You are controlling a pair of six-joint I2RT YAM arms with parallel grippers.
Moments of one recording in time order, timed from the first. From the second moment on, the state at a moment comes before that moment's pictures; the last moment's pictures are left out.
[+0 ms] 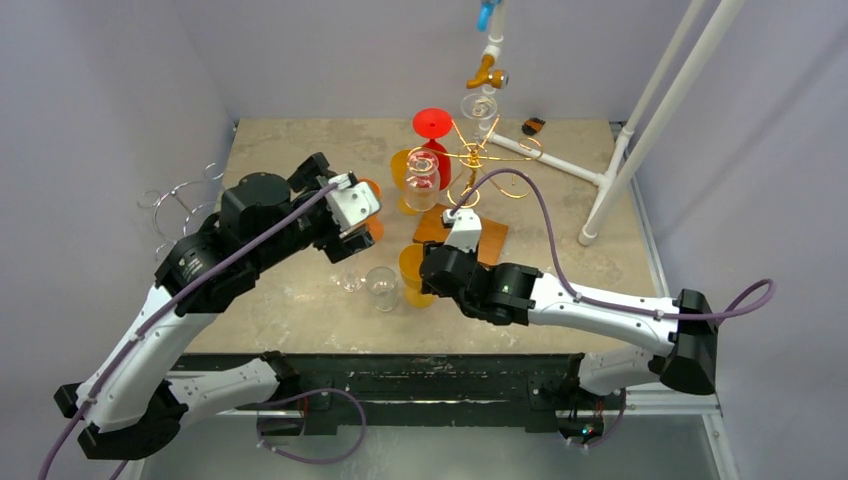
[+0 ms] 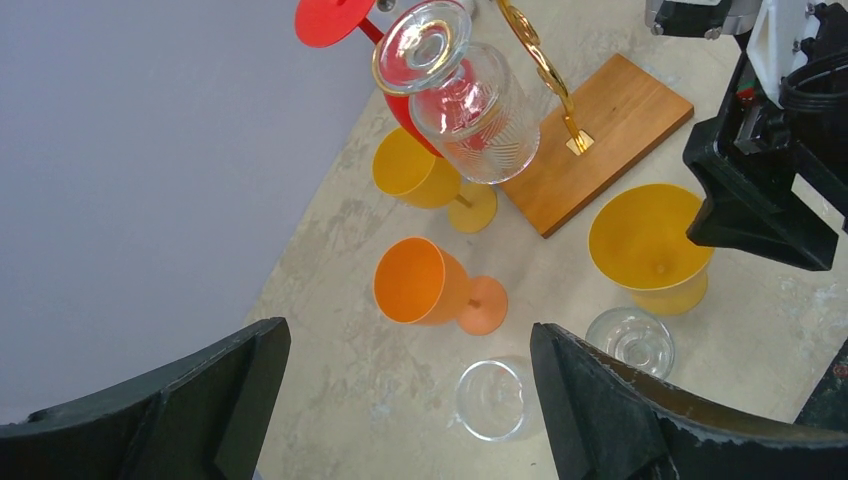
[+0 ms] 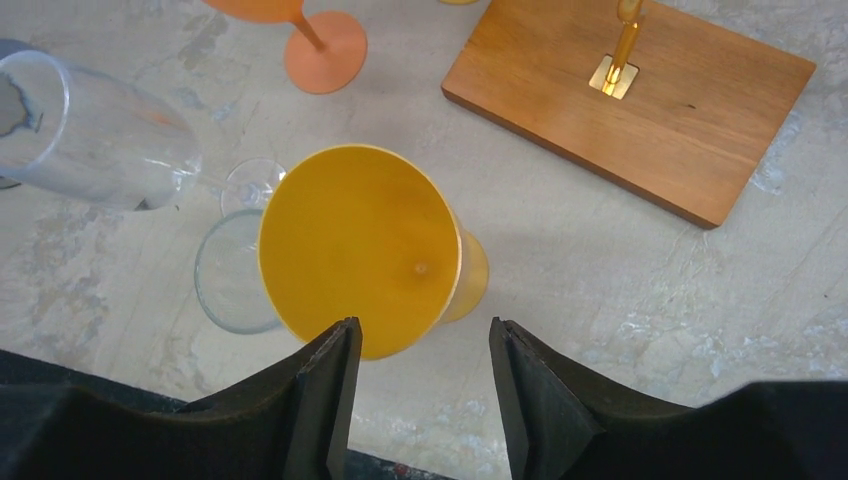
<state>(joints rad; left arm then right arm) -0.77 0.97 1.49 -0.86 -0.11 0.56 1.20 1.30 1.09 -0.59 0.68 0.85</state>
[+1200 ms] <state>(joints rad) -0.77 1.20 1.70 -0.83 0.19 0.31 1.15 0.84 1.41 -0.88 0.56 0.65</state>
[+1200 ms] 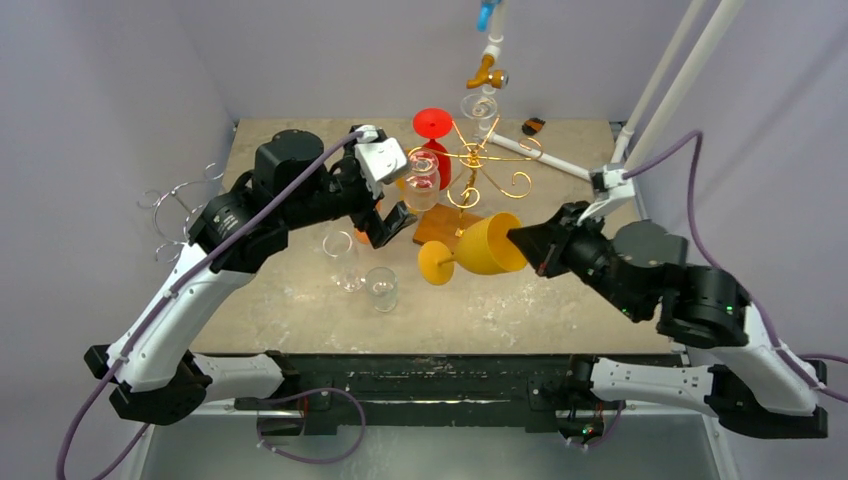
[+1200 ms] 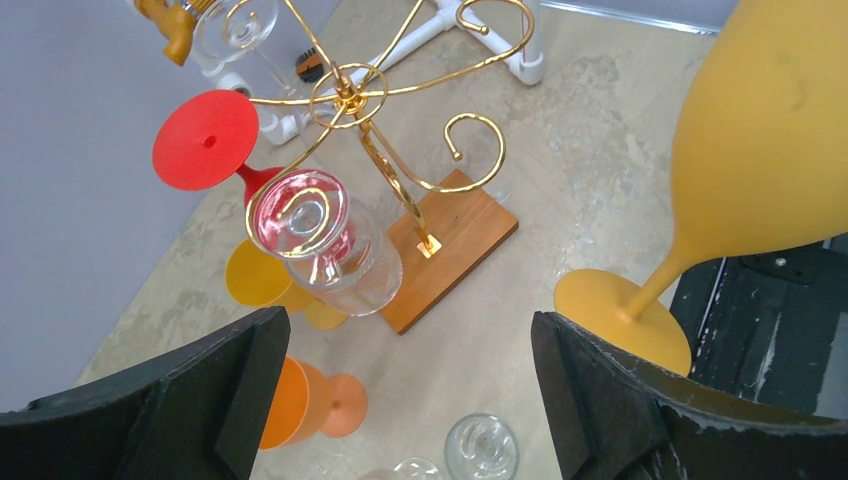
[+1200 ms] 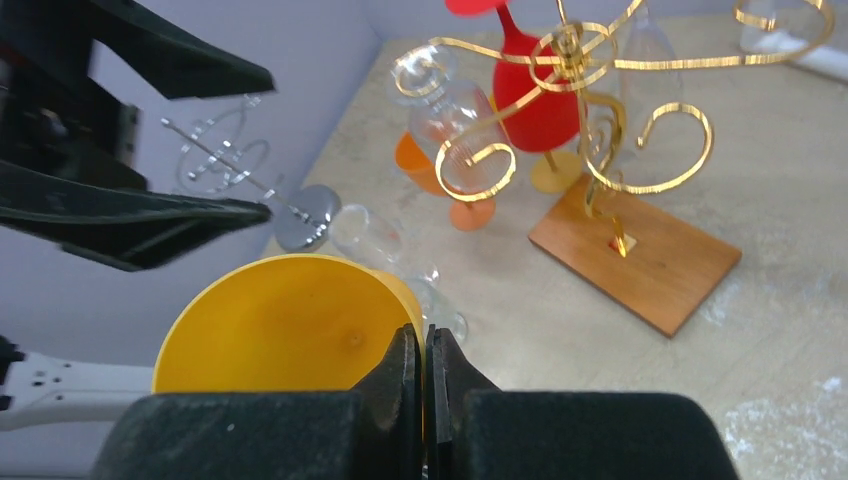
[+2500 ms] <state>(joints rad) -0.77 1.29 1.74 -0.69 0.30 0.11 1.15 0.99 1.72 -0.59 0.64 0.27</state>
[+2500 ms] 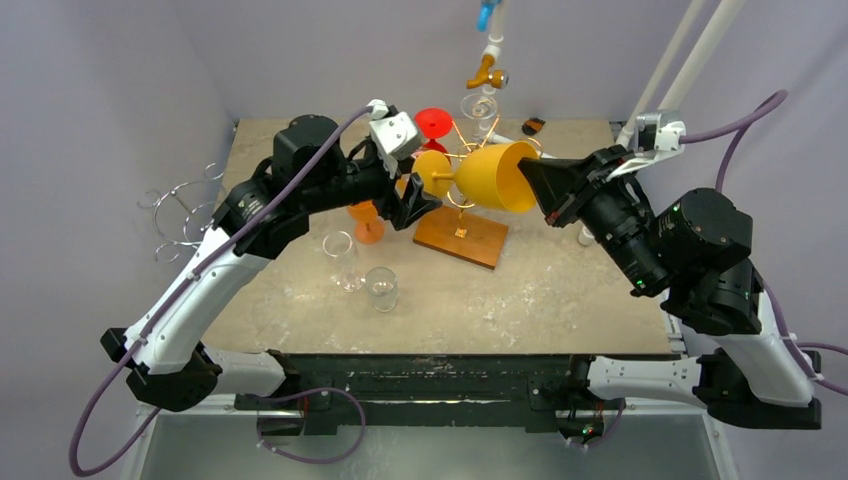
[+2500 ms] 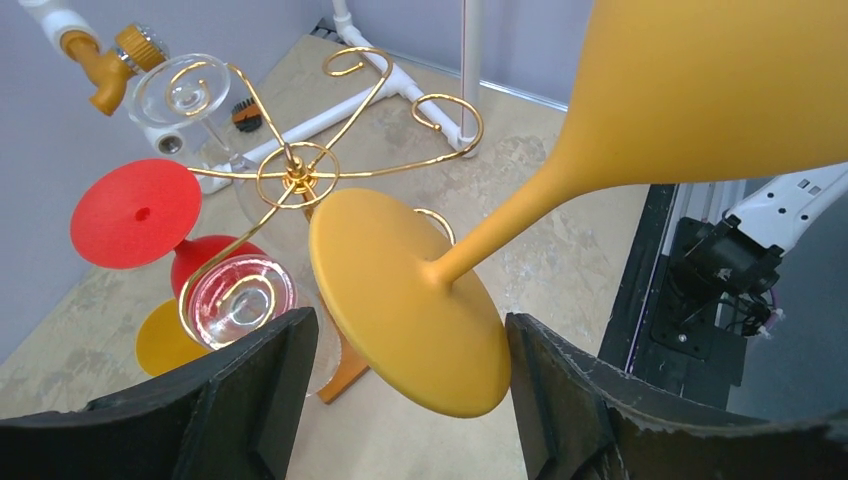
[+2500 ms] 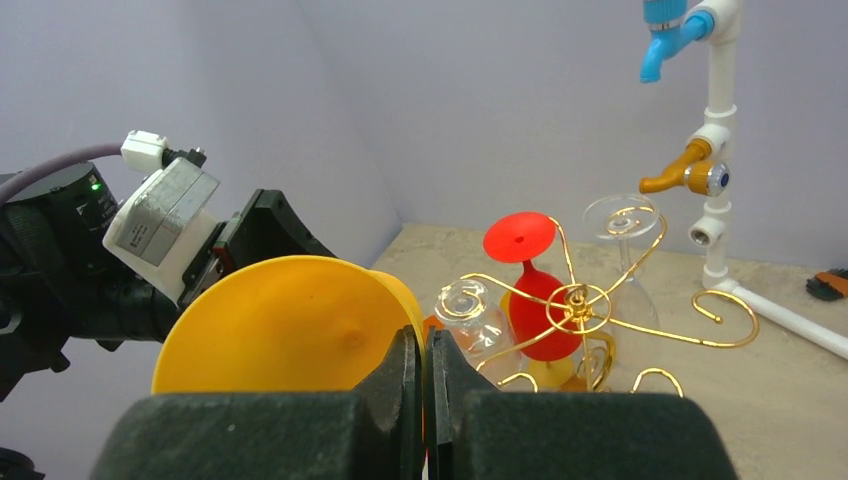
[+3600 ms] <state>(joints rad) -0.71 1.32 1.87 -0.61 0.38 0.15 1.15 0.97 1.60 -0.60 0.49 0.32</state>
